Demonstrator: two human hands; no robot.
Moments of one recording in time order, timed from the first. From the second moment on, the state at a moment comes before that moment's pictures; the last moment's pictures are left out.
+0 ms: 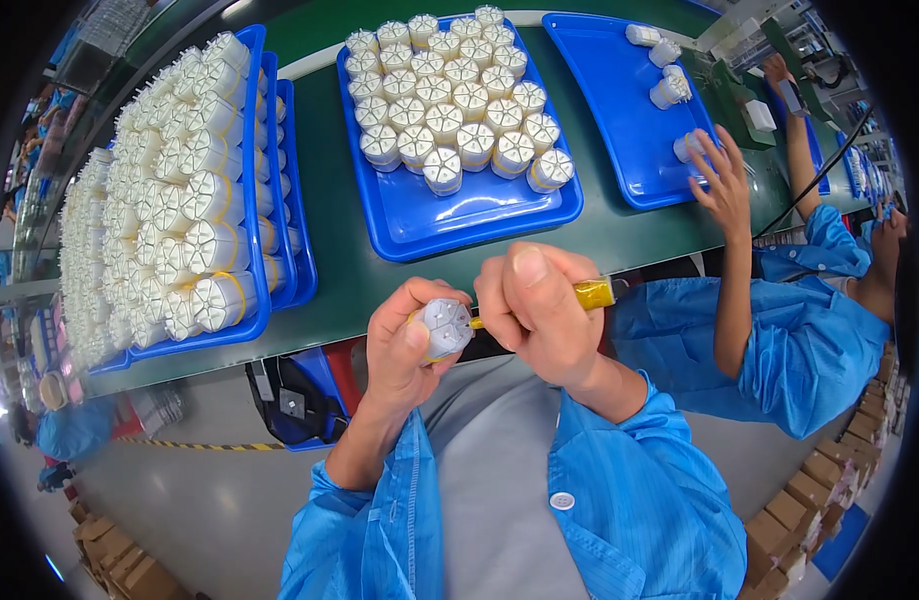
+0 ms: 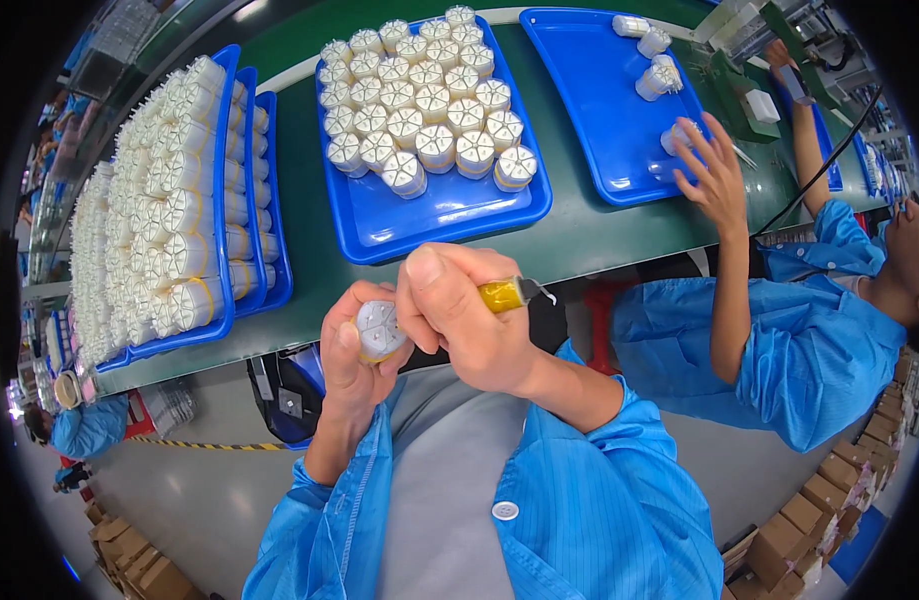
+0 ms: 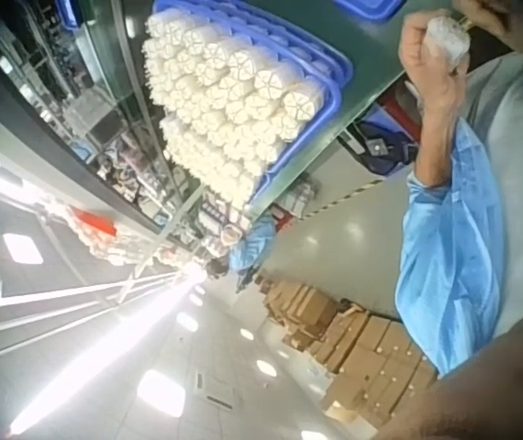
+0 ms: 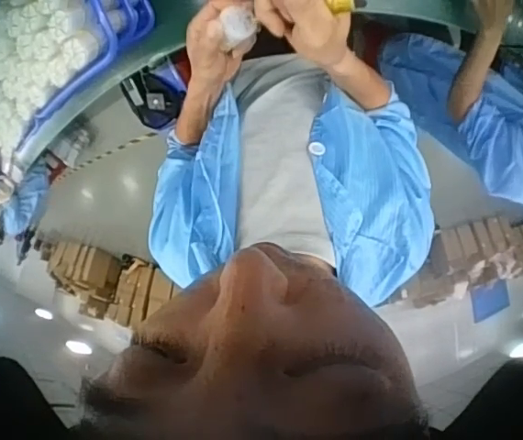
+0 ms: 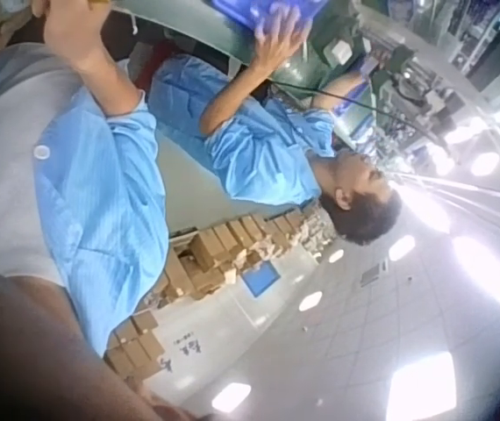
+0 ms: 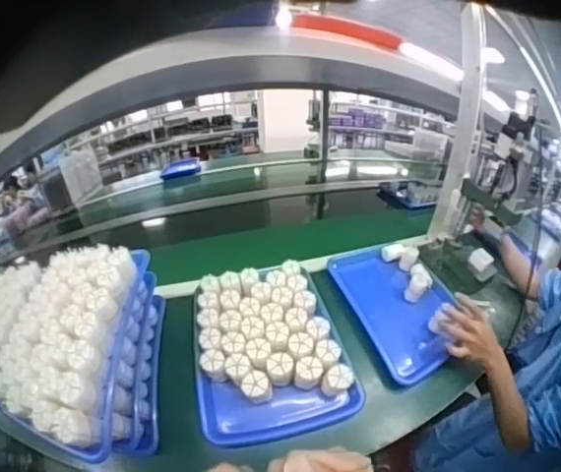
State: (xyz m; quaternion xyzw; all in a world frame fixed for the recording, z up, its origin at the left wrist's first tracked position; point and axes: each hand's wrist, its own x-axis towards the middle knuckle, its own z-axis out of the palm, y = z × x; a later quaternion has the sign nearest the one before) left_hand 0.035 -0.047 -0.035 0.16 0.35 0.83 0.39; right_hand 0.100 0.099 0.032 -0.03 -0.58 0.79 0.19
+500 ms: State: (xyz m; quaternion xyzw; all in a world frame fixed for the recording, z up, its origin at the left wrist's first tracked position) left_hand 0.031 -0.045 -0.035 0.16 0.36 0.83 0.41; right_hand 0.095 0.107 0.028 -0.04 -0.55 0.81 0.20
